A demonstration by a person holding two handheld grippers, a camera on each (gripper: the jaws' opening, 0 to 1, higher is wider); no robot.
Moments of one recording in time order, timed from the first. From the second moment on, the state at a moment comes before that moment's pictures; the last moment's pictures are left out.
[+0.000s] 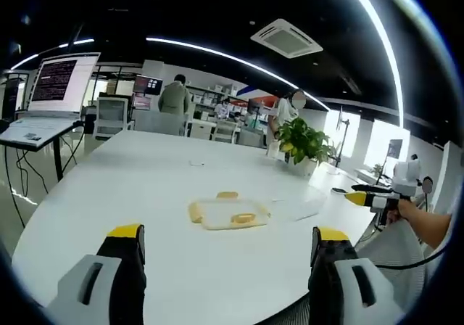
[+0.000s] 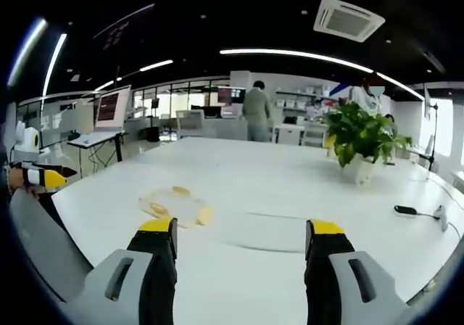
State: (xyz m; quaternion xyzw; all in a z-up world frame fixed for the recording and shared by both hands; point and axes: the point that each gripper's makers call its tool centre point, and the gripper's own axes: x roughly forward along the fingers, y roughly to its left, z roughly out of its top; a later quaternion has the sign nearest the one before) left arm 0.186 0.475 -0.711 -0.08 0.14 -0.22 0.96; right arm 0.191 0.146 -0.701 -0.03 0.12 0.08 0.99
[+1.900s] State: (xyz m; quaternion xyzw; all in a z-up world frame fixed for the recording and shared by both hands) left arm 0.189 0.482 -0.714 -0.10 0.15 -0.20 0.96; right arm 0.190 0.149 -0.709 -0.02 0.14 0.09 0.99
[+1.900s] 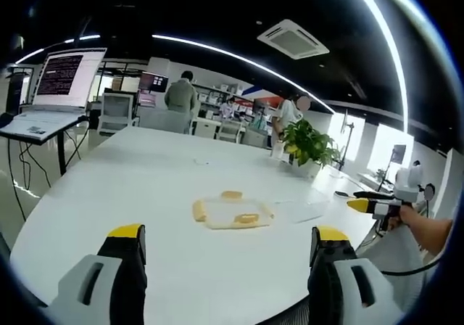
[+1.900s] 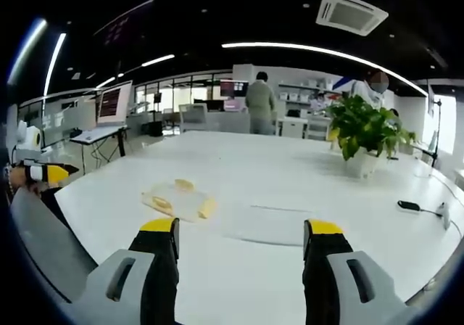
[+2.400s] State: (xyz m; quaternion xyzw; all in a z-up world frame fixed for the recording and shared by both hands) left arm 0.187 0.479 -0.721 -0.09 0.17 -0.20 0.96; right arm 0.190 0.154 -0.715 -0.02 0.16 0.10 0.98
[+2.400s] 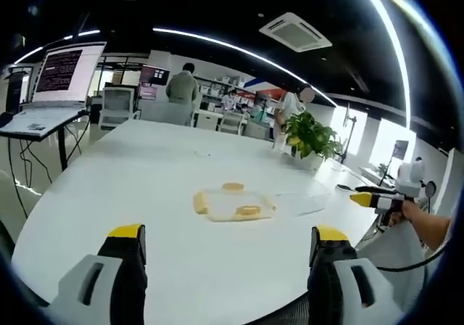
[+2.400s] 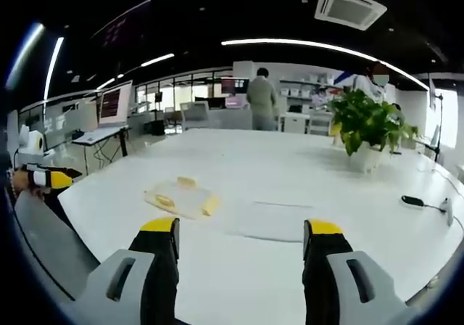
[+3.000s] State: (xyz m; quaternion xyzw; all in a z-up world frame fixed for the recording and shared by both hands) left arm 0.224 0.466 -0.713 -0.02 0.17 -0.28 0.94; right arm 0.215 0.180 -0.713 -0.17 0.18 0.19 0.95
